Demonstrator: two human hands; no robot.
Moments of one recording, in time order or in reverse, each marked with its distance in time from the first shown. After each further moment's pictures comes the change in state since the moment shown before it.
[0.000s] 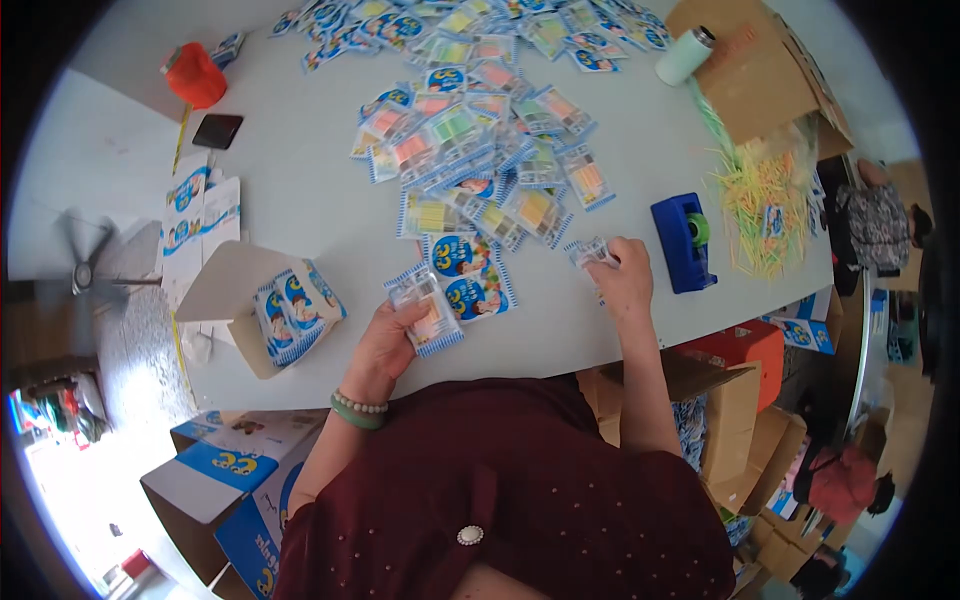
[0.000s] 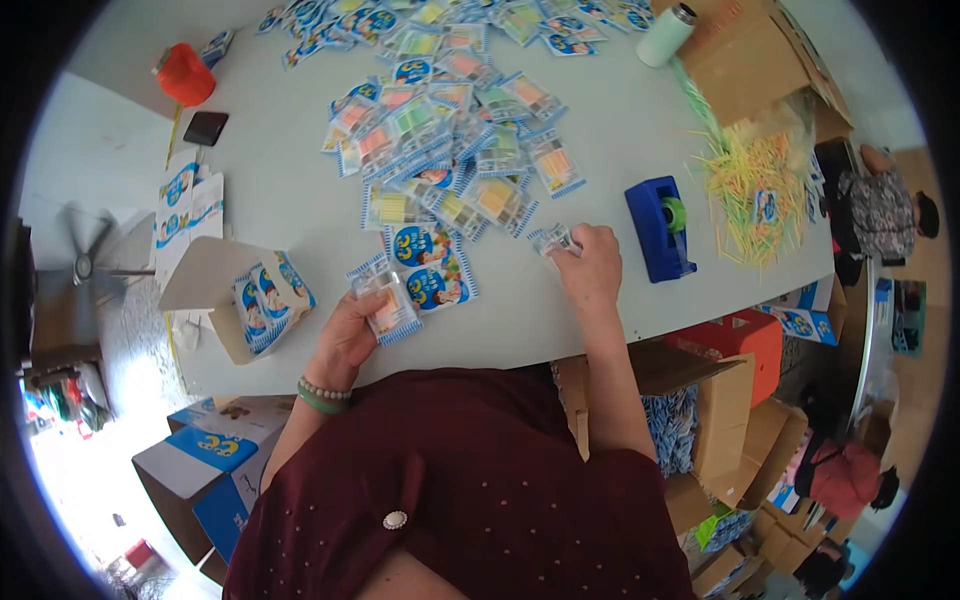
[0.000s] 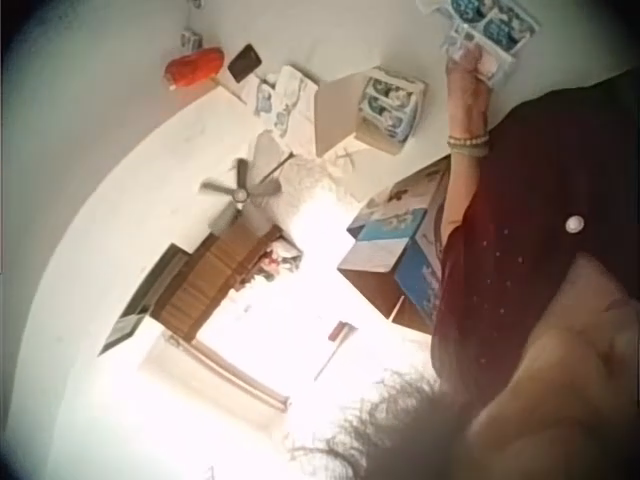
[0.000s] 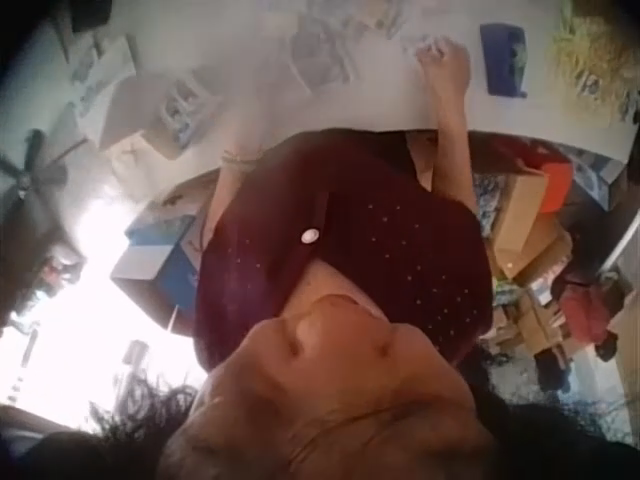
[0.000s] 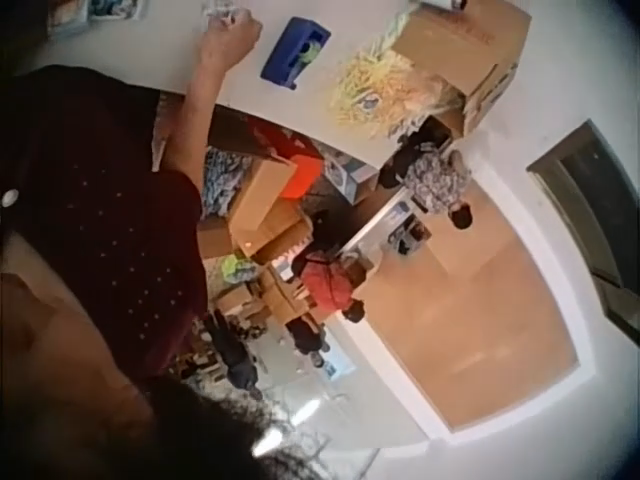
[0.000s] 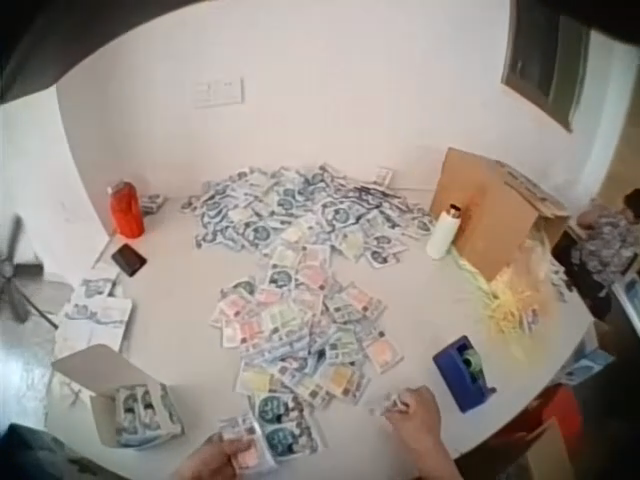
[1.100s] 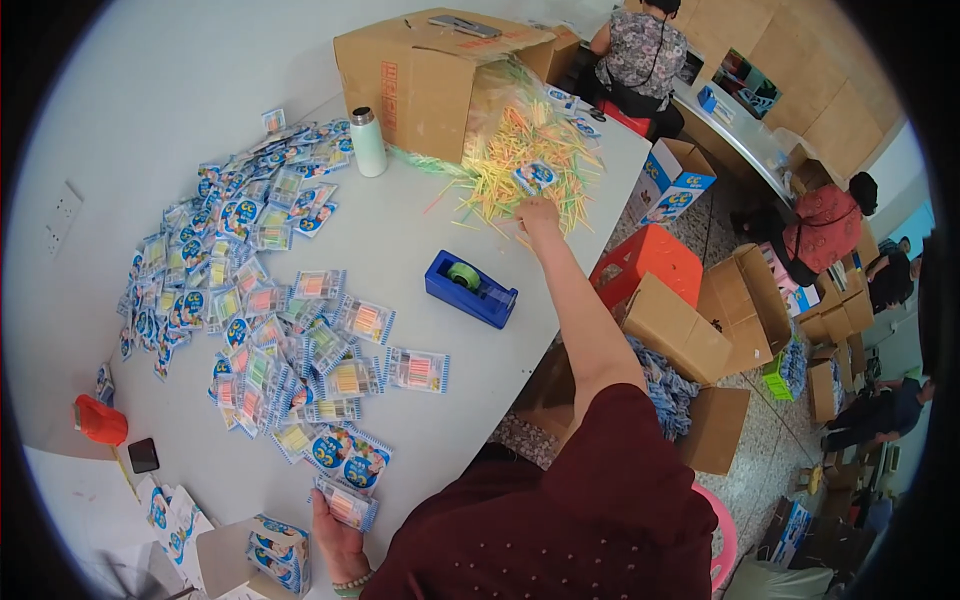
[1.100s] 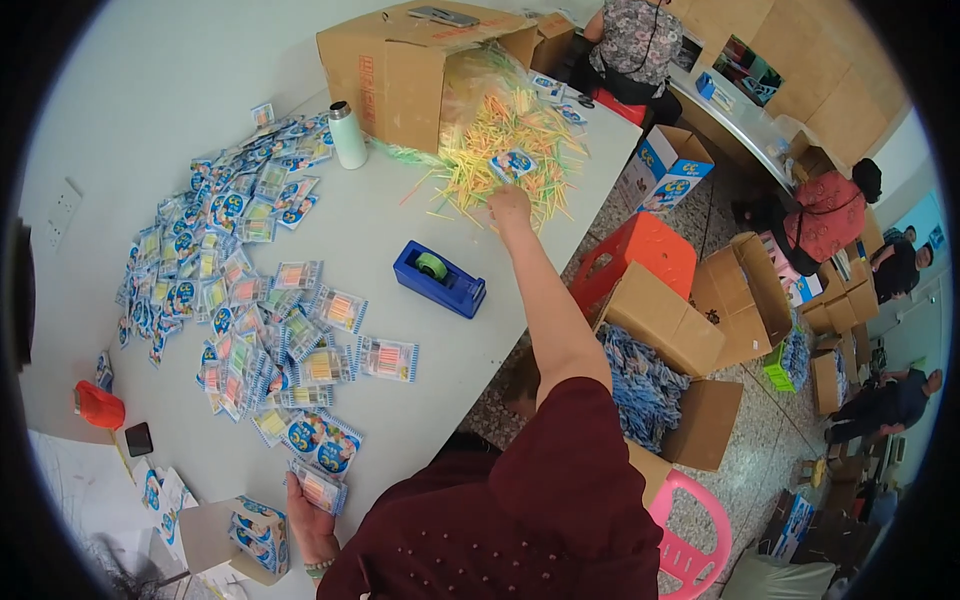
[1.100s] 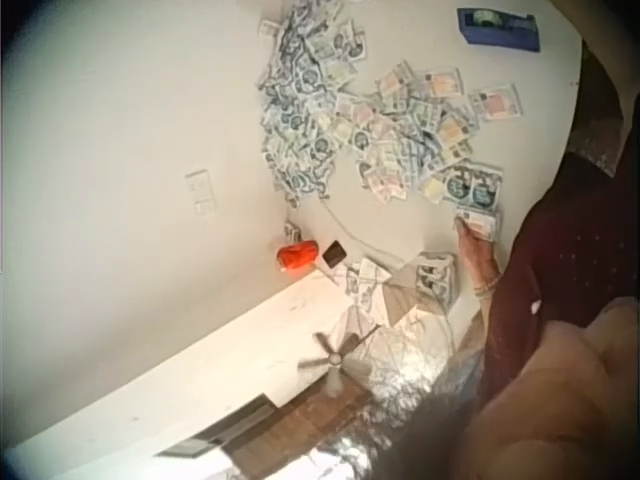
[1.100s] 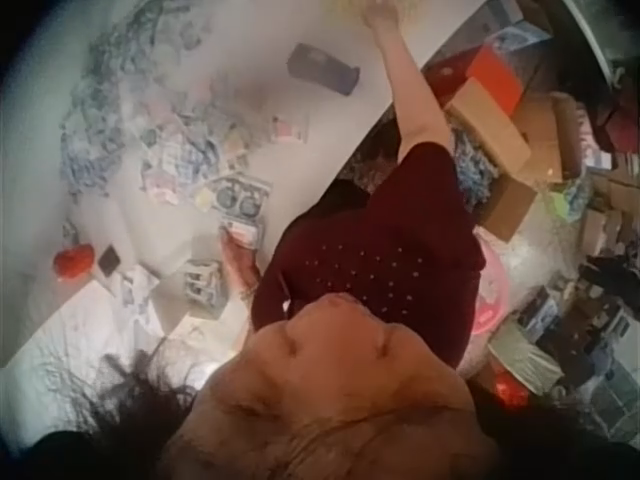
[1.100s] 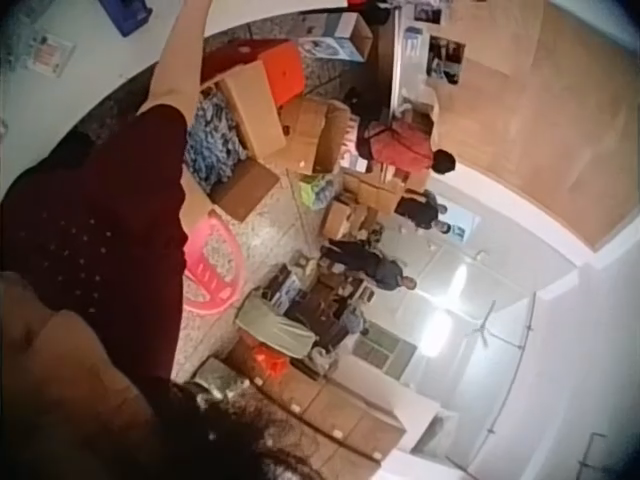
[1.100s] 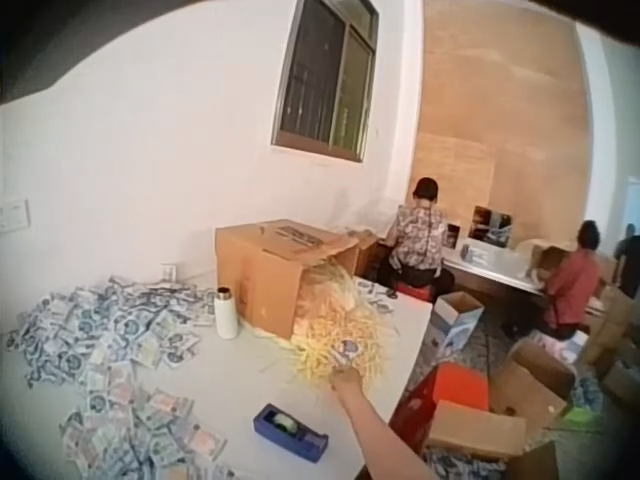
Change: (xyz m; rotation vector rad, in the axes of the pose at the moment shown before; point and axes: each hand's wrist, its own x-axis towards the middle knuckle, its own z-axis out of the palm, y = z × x) left_hand 0.011 0.003 -0.010 -0.023 0.055 -0.032; right_hand 0.141 0.222 -0.118 0.685 0.589 0.496
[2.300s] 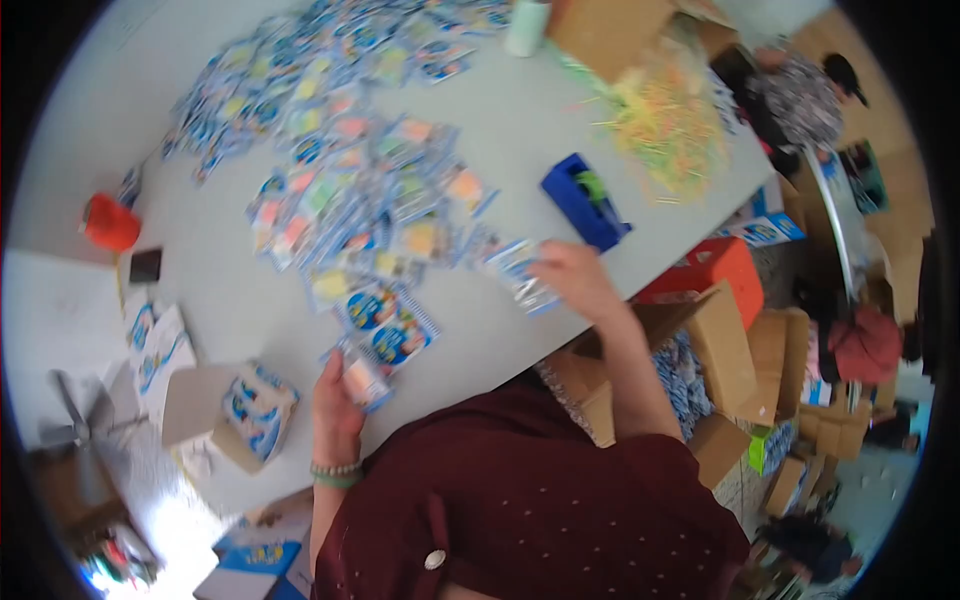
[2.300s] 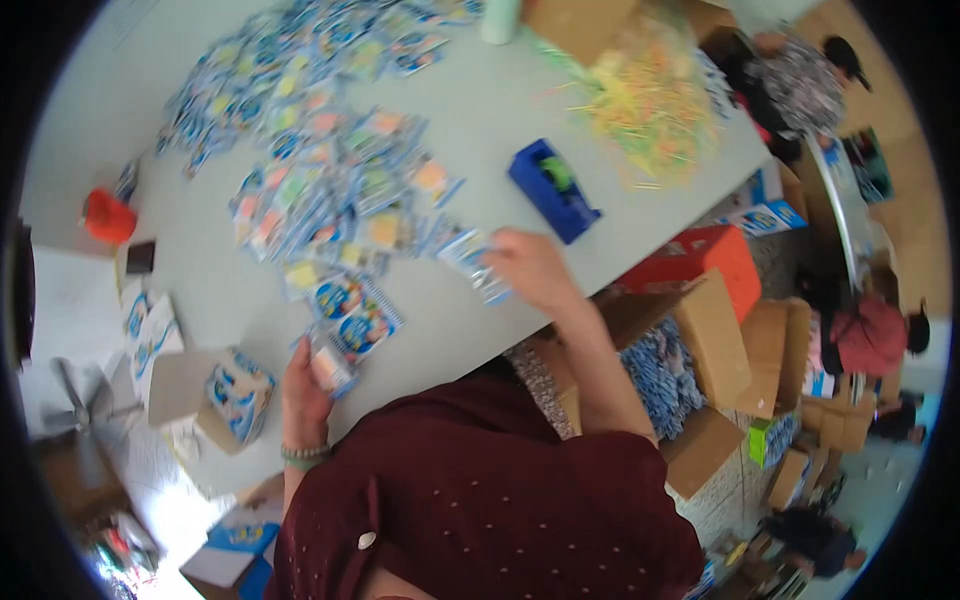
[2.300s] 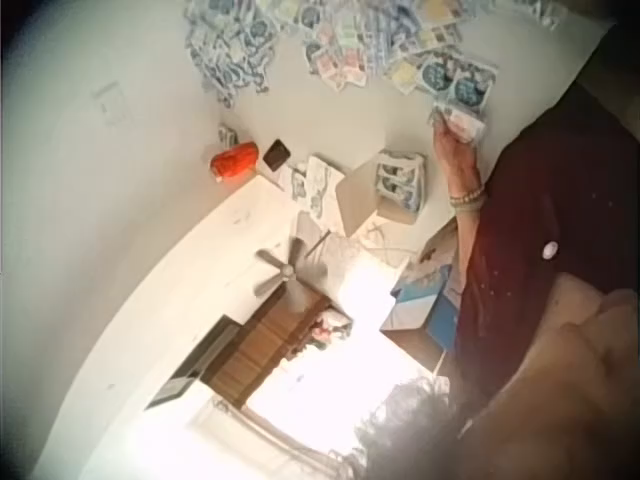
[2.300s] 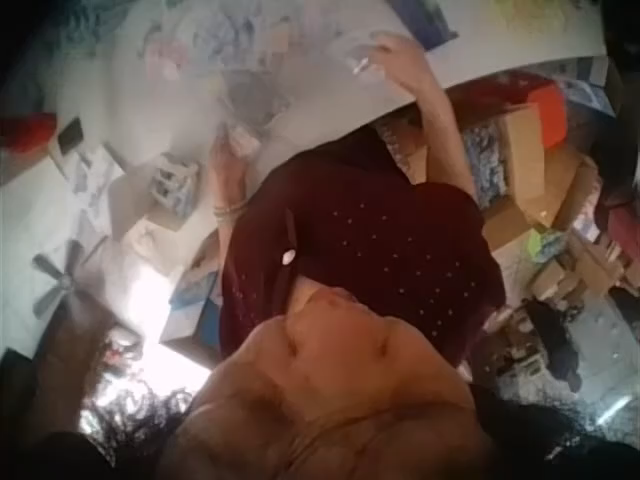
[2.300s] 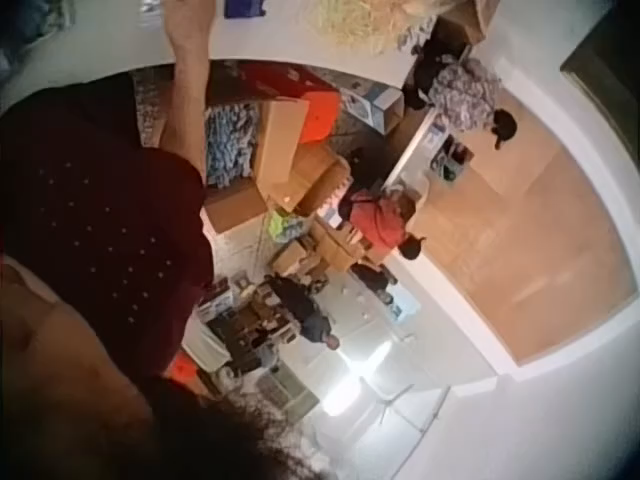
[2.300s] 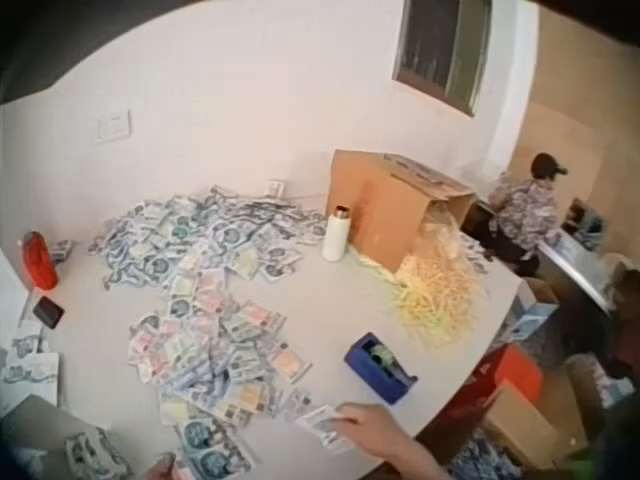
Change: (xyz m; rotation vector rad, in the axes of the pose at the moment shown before) left_hand 0.005 -0.001 0.009 0.026 -0.055 -0.112; right_hand -0.251 -0.079 0.018 -0.476 -0.850 -0.197
